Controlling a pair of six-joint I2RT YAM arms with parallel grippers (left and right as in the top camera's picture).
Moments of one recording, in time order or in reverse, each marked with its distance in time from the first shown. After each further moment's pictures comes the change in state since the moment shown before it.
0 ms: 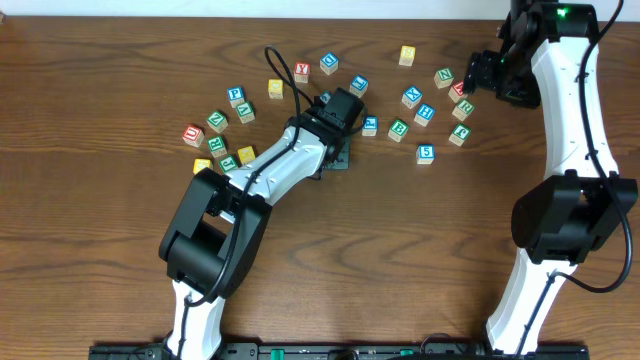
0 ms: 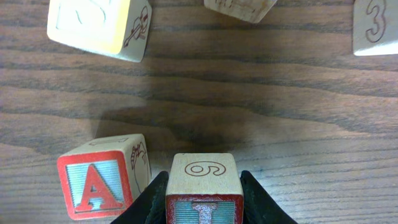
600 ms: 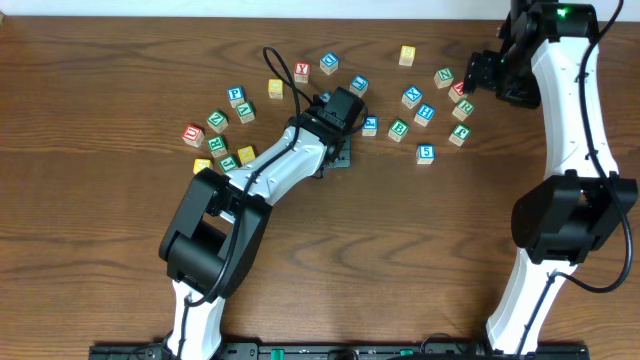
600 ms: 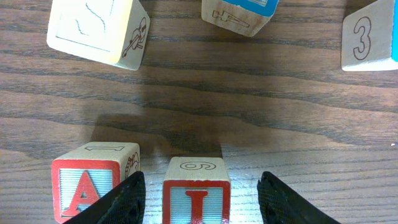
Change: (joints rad) left arm 0.000 0.000 0.000 0.027 0.004 -0.032; right arm 0.000 0.000 0.000 0.000 0.000 0.000
